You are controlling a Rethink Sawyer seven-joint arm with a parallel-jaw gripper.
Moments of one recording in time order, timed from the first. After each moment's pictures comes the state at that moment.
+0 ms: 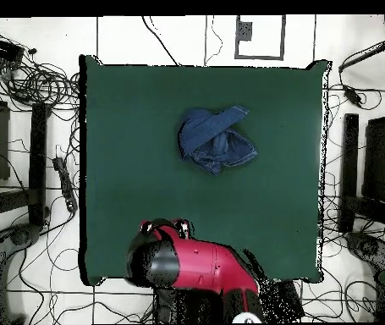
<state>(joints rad) -0.10 -0.91 -0.01 2.13 -0.01 0.31 1.57</state>
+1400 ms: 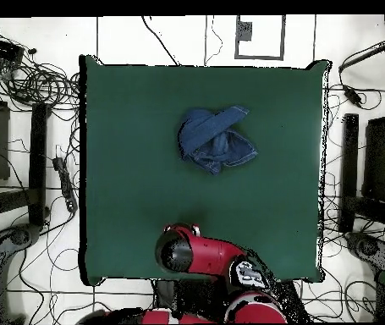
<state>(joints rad) -0.13 -0.49 -0.06 2.06 -0.07 0.01 1.57</state>
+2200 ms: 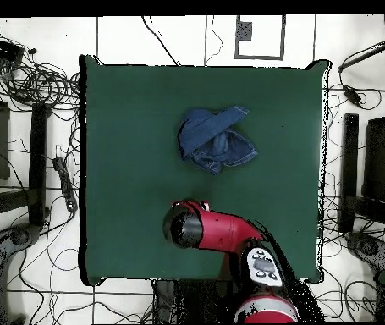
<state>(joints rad) -0.15 -0.54 -0.06 1.90 -0.07 0.17 1.57</state>
